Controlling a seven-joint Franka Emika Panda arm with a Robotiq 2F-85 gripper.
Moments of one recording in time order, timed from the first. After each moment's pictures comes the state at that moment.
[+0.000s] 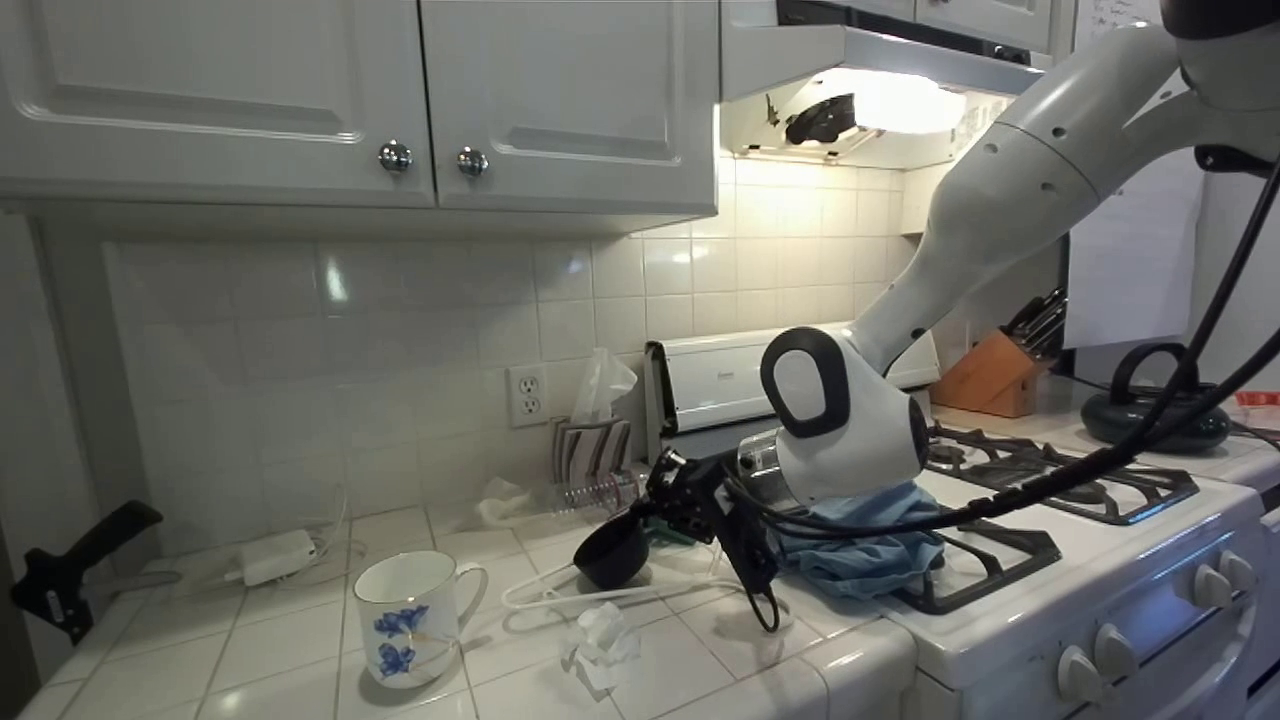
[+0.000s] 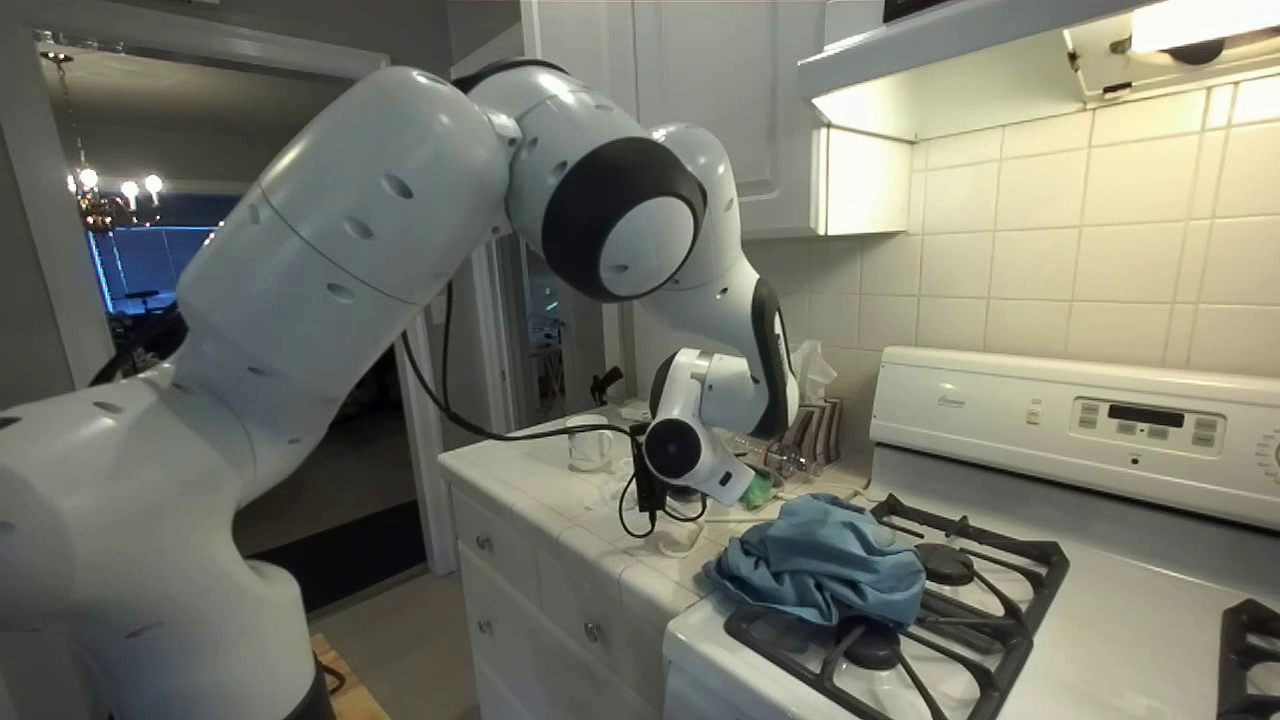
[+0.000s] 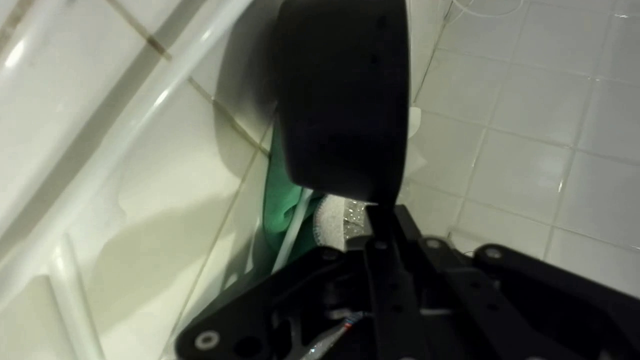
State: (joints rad) arm -0.82 0.82 0.83 -1.95 2.47 2.76 -1.94
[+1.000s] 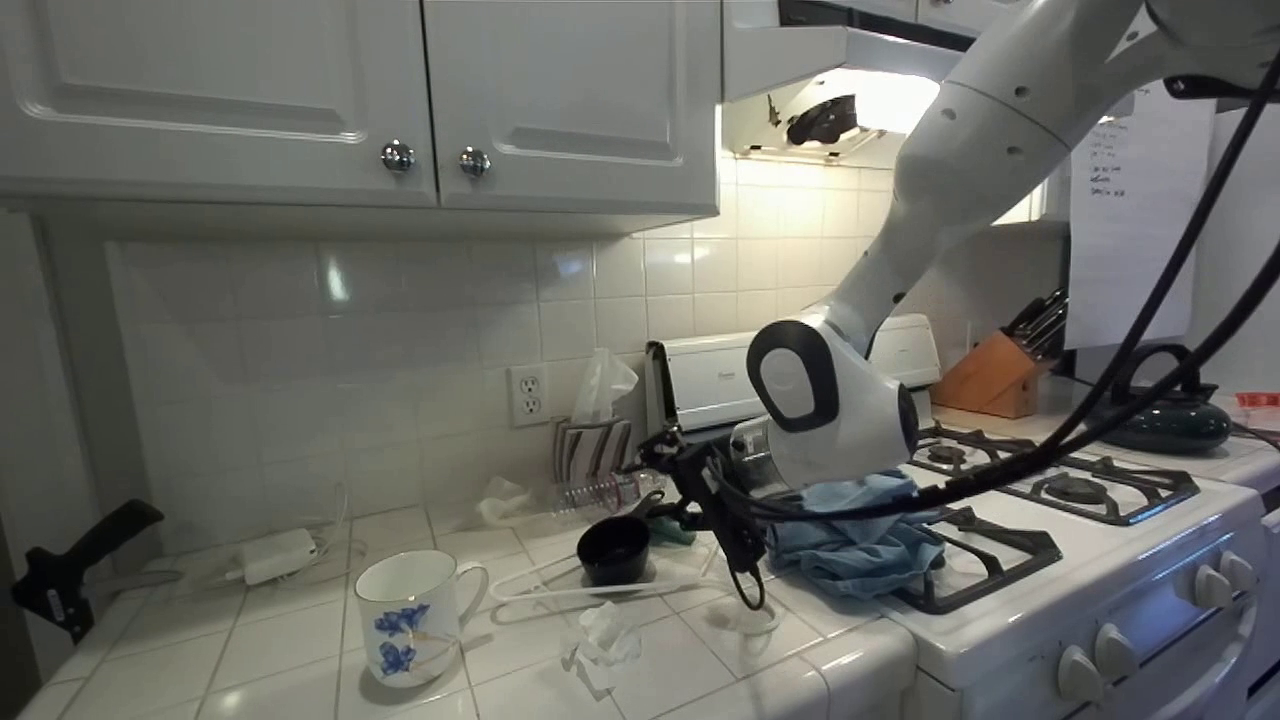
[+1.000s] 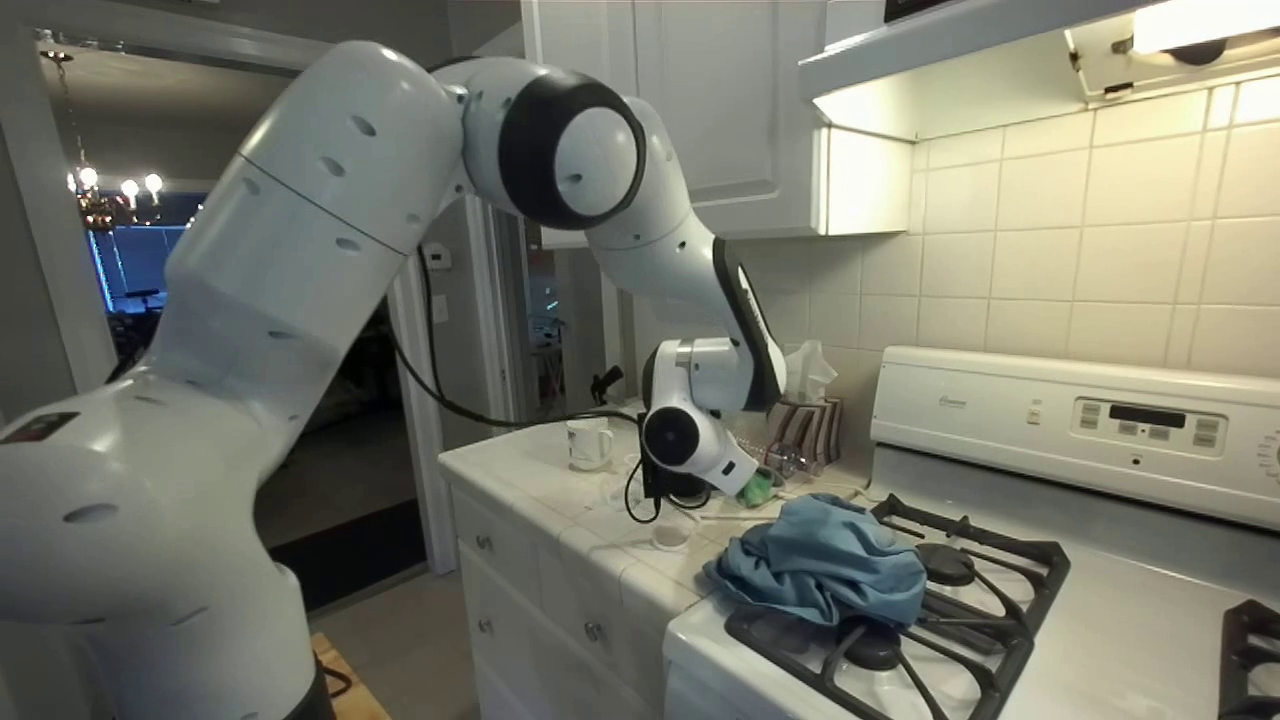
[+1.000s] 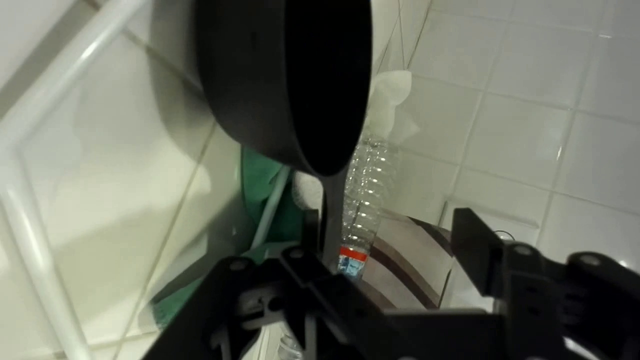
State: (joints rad) arm -0.54 0.65 0.54 -1.96 2.50 2.66 -1.69
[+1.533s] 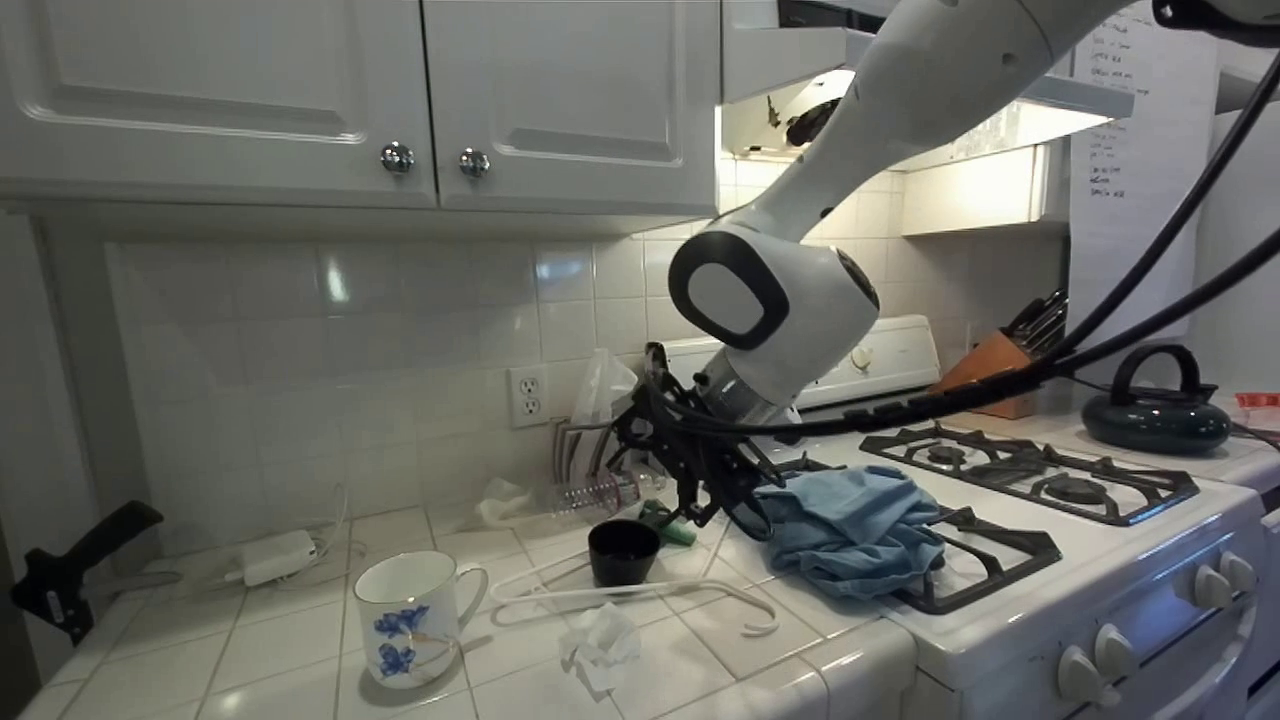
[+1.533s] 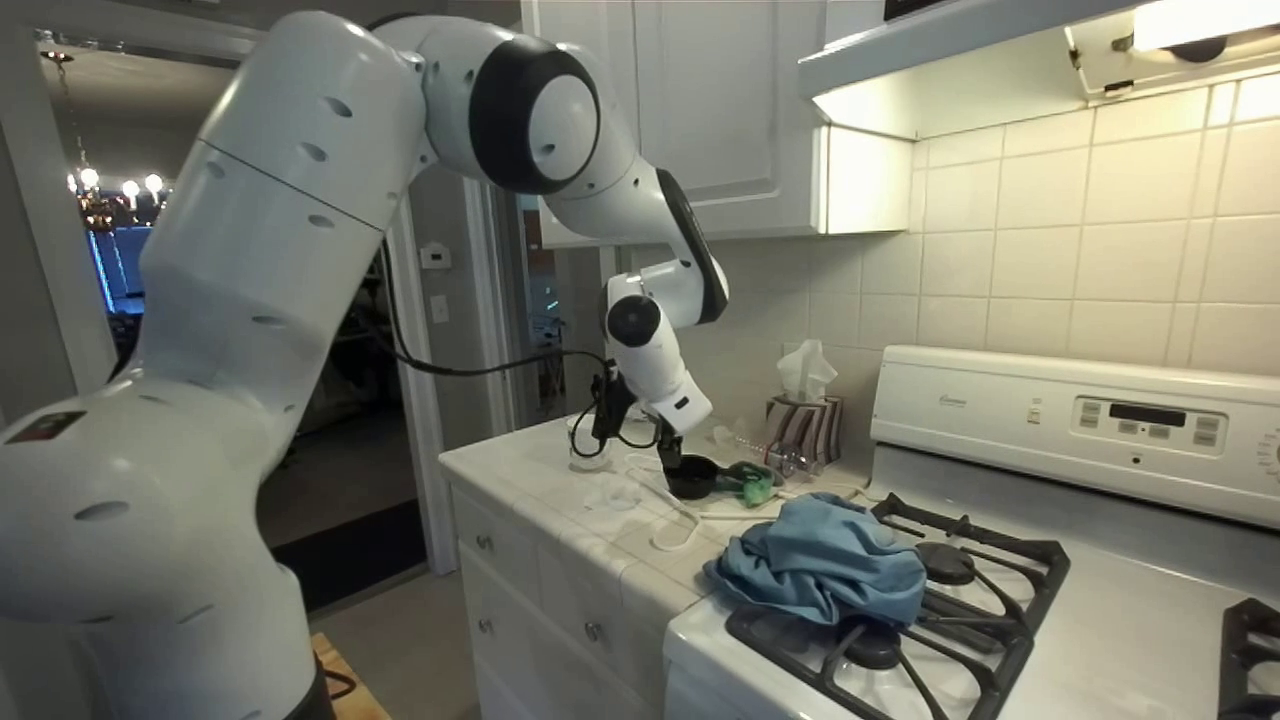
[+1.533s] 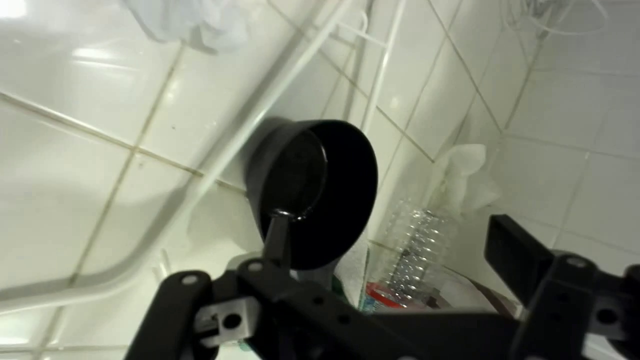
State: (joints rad) arm -0.52 0.55 0.74 -1.91 2.35 3.25 -1.30
